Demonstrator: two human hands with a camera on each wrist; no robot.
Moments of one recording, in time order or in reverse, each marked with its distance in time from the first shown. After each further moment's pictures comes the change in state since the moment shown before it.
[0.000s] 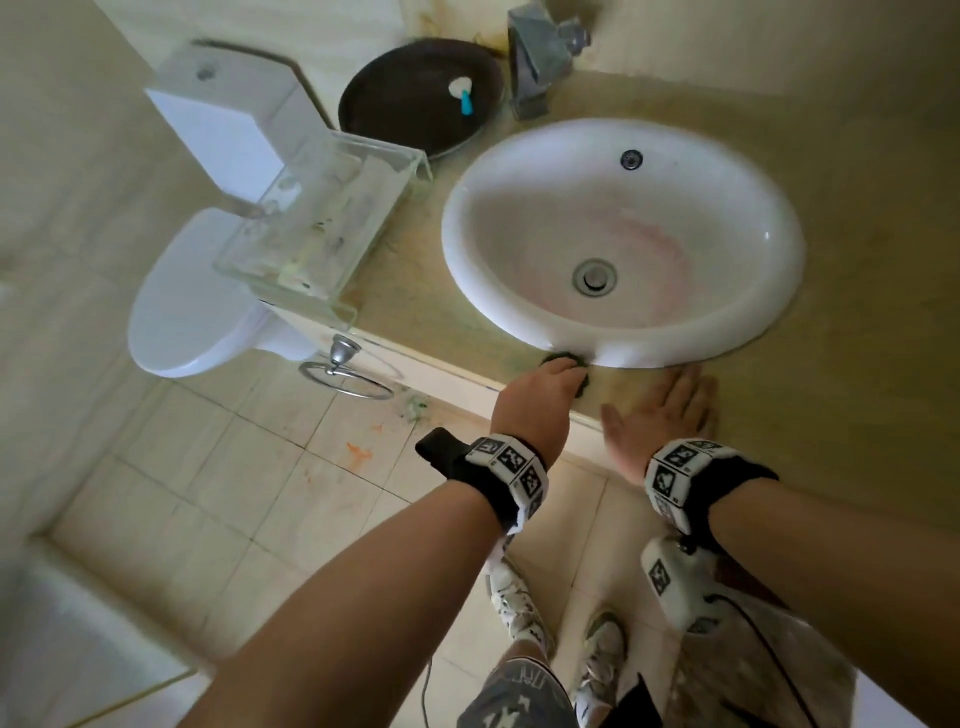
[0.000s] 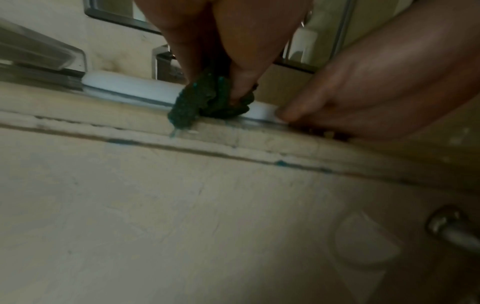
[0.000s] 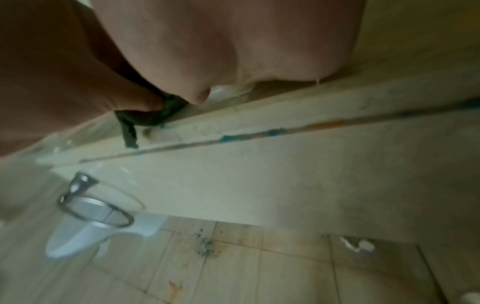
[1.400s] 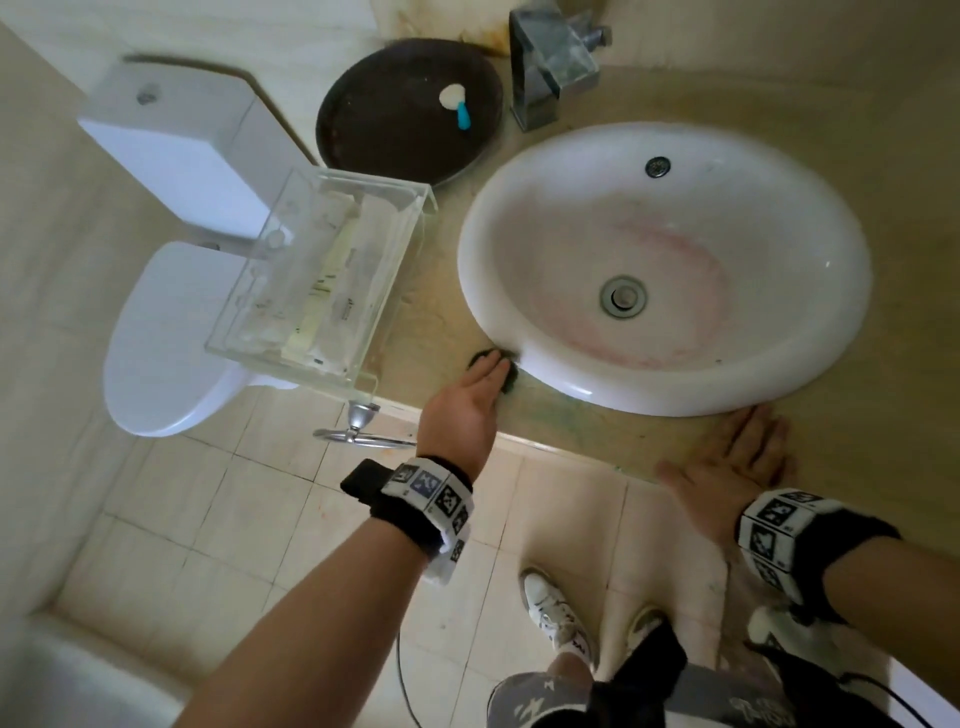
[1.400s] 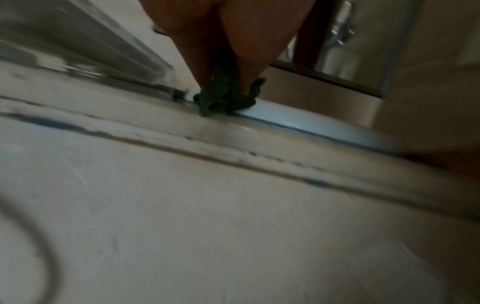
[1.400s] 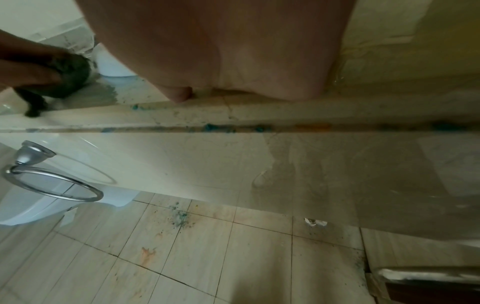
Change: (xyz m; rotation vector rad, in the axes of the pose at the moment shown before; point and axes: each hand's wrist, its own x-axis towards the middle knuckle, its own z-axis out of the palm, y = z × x) left_hand 0.039 -0.133 -0.062 -0.108 0.076 -0.067; right_hand 0.013 -0.021 -0.001 -0.082 -0.209 0.189
